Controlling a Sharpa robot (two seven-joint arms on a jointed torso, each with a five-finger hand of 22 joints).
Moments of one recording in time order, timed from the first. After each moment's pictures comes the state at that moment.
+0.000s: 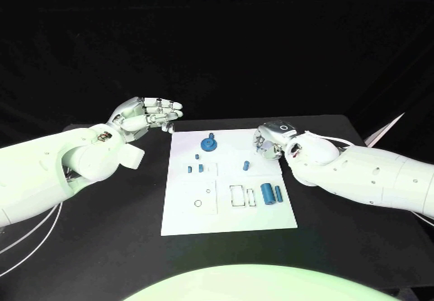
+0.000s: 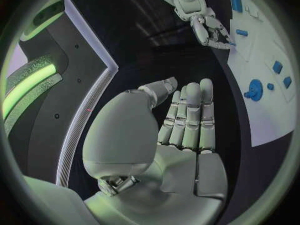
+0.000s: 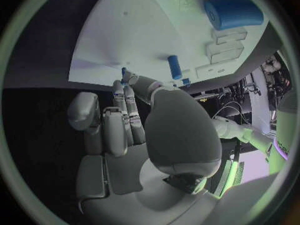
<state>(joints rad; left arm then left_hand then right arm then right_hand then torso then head) 1.16 -0.92 0.01 1.46 -0.18 -0.05 0.34 1.40 -0.18 0.61 -0.03 0.09 0.85 0.21 0.22 0.30 0.98 0.15 0.32 0.14 1.01 0.07 1.17 0.47 0.19 0.86 0.16 0.90 0.74 1.15 -0.69 -0.16 1.27 -1.70 -0.44 -0.19 1.34 -0.18 0.63 -0.09 0.06 1.11 0.12 0.25 0.33 1.25 0.07 0.05 0.07 1.46 -0.03 1.39 1.23 0.12 1.31 0.07 1.18 1.07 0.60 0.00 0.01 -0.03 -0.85</state>
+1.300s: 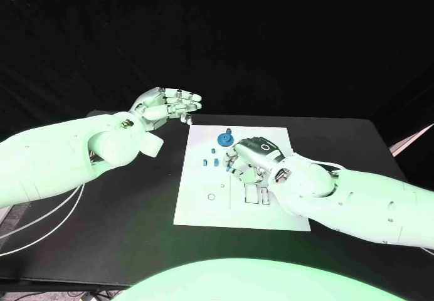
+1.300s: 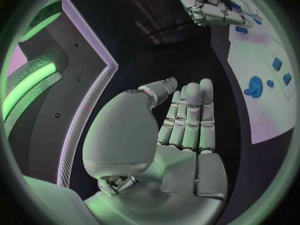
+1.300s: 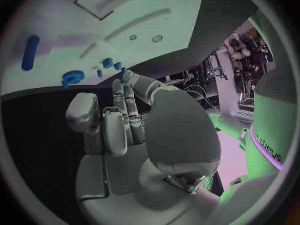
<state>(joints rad) 1.16 -0.91 0.01 1.46 -0.17 -0.06 0.35 1.40 -0.18 0.60 -0.04 0.09 0.85 0.21 0.22 0.30 0.98 0.15 0.33 0.14 1.01 0.07 1.17 0.47 0.19 0.86 0.16 0.90 0.74 1.08 -0.65 -0.15 1.59 -1.74 -0.49 -0.17 1.34 -0.18 0.63 -0.09 0.06 1.11 0.12 0.25 0.33 1.26 0.07 0.05 0.07 1.46 -0.03 1.39 1.23 0.12 1.32 0.08 1.19 1.07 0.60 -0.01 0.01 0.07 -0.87</state>
